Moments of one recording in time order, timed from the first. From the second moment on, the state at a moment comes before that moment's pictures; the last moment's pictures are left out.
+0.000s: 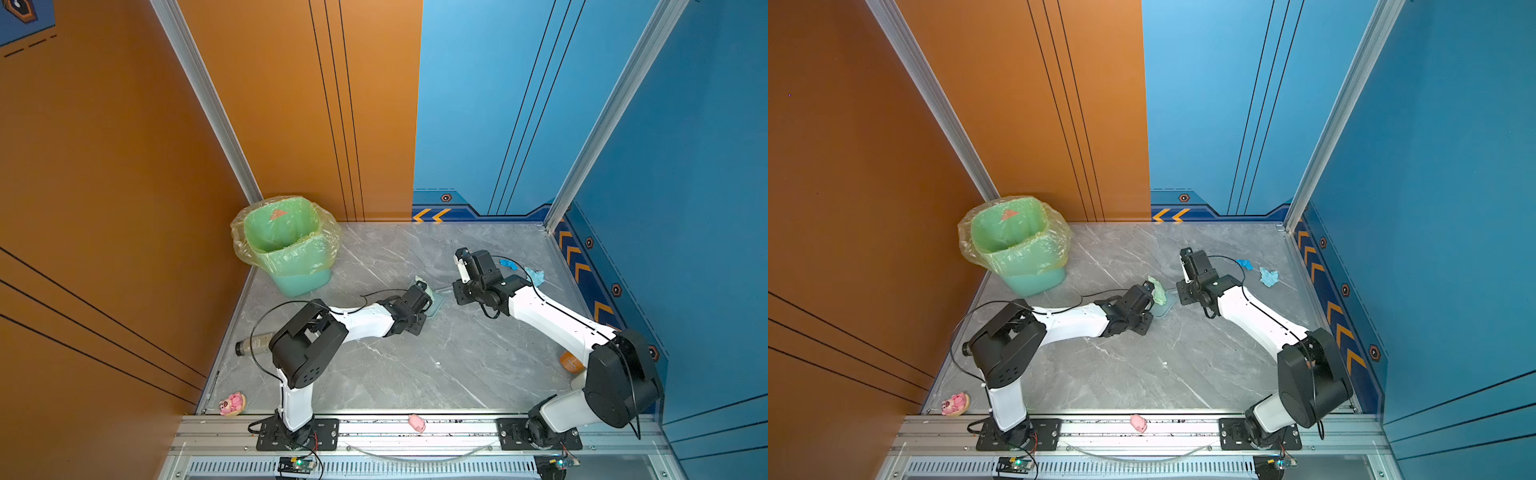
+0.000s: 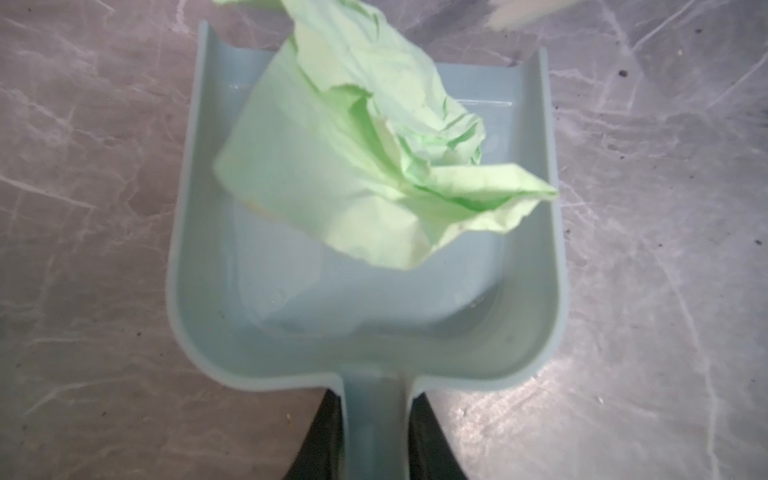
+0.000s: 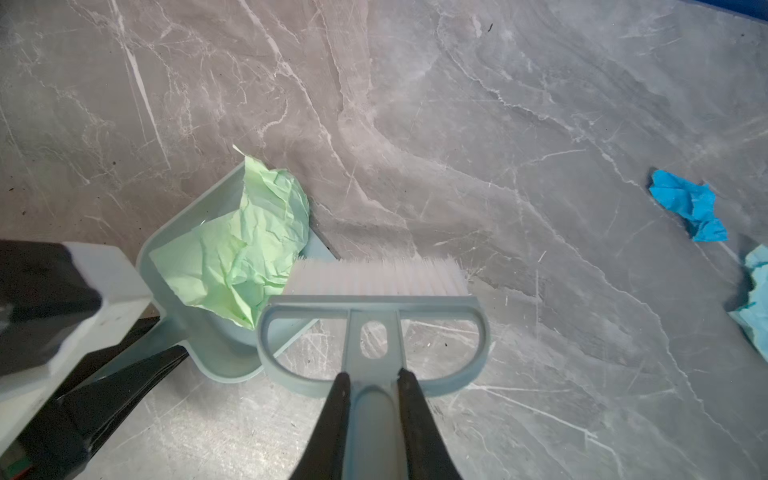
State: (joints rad) left arm -0.82 1.87 1.07 -0.18 -0.18 -0.29; right arm 0.48 1.49 1.07 -0.48 0.11 0.13
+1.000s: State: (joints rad) left arm -0.78 1.81 1.00 -0.17 -0.22 -0.31; right arm 0.55 1.55 1.14 -0.58 -0.04 0.04
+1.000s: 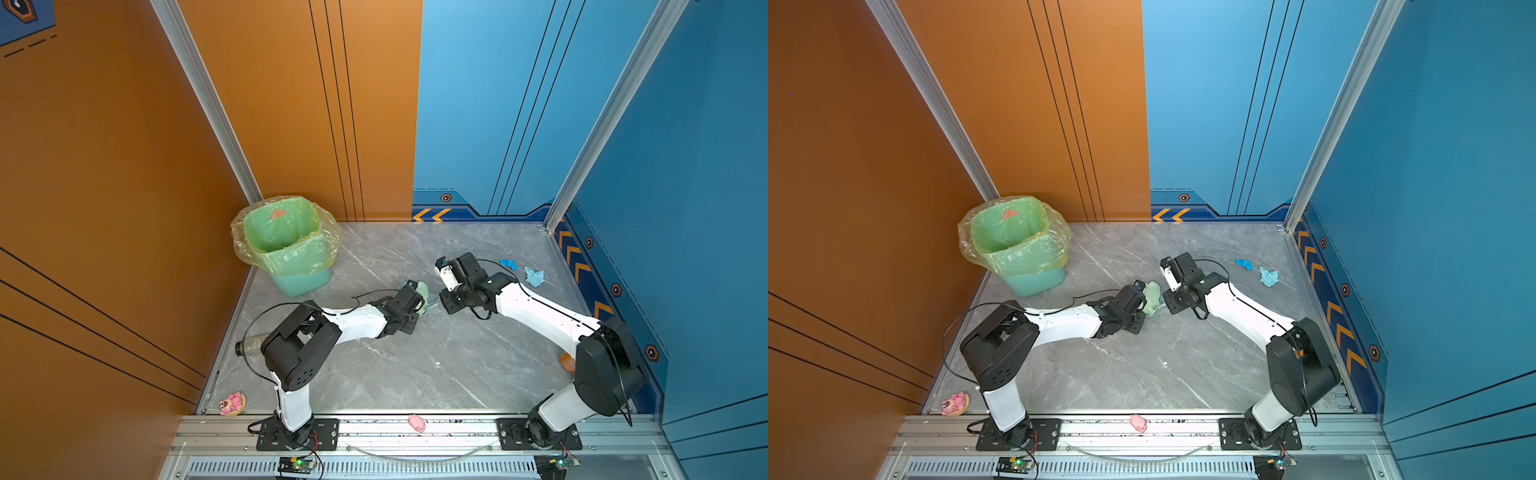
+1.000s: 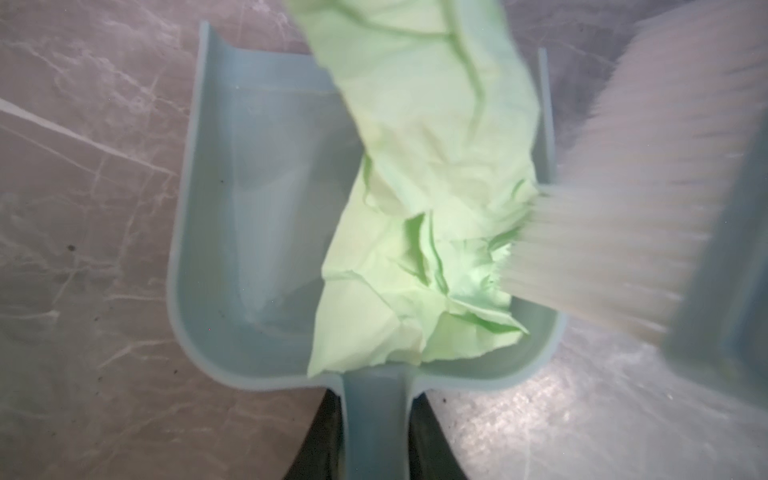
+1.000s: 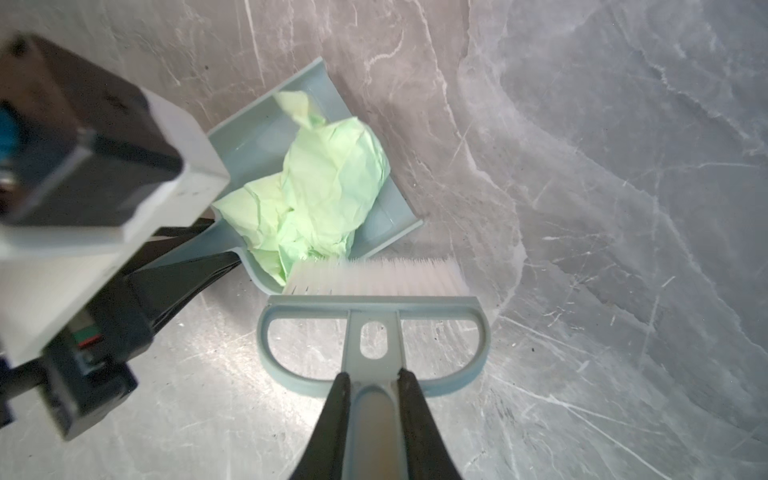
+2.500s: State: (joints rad) left arm -0.66 1.16 1.08 -0.54 -0.42 -0.26; right arm 0.31 1.38 0.97 -0.32 -0.28 0.24
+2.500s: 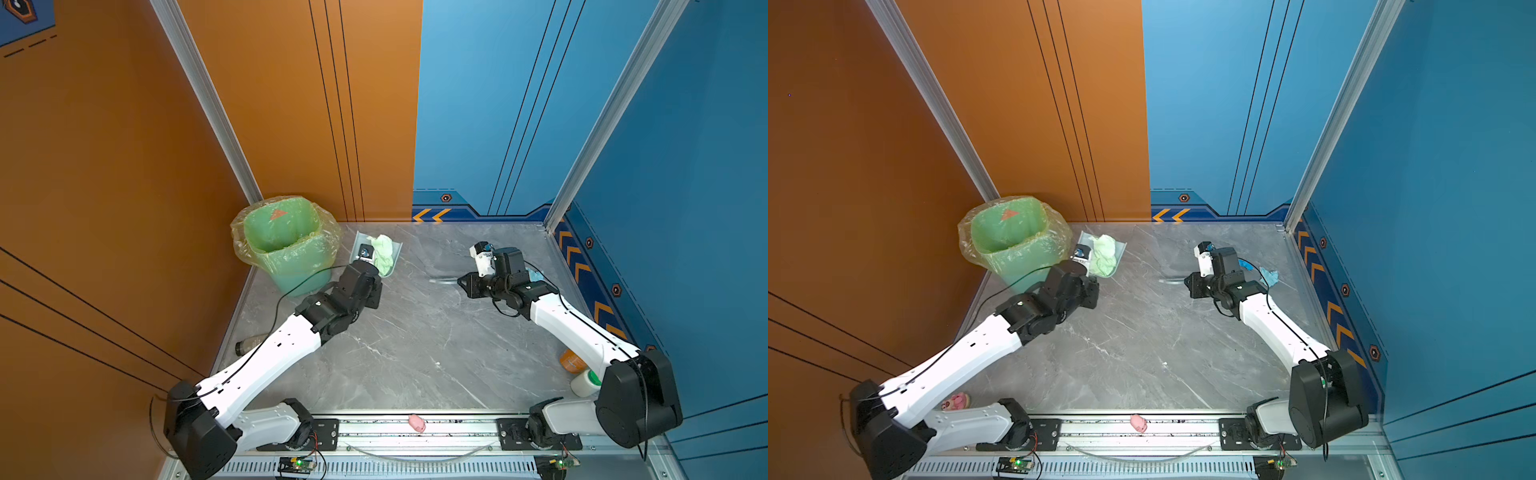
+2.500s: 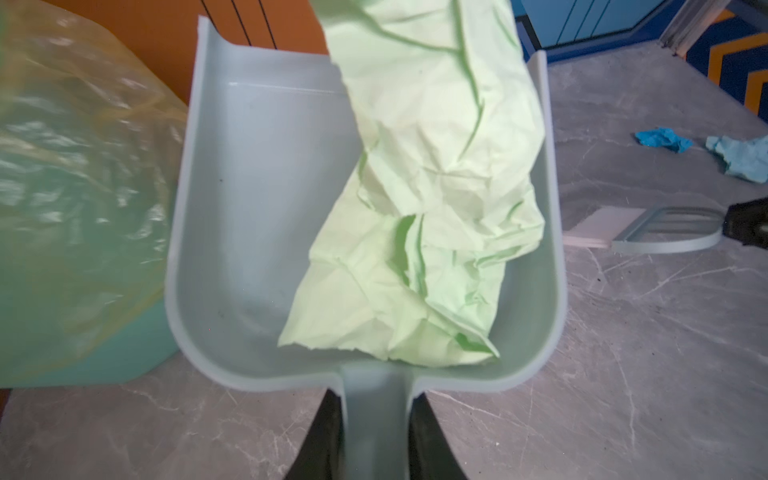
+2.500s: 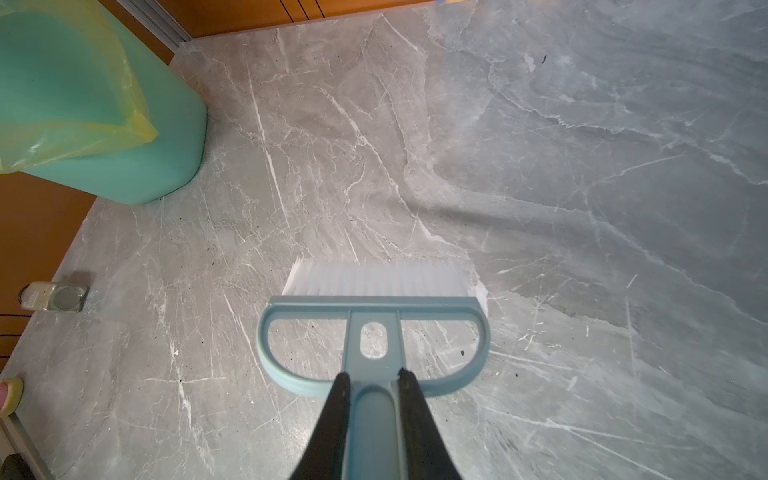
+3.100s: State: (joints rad) left arm -0.37 1.10 1.31 -0.75 -0.35 -0.20; right arm 0.33 1.44 0.97 -0.31 -0.28 0.24
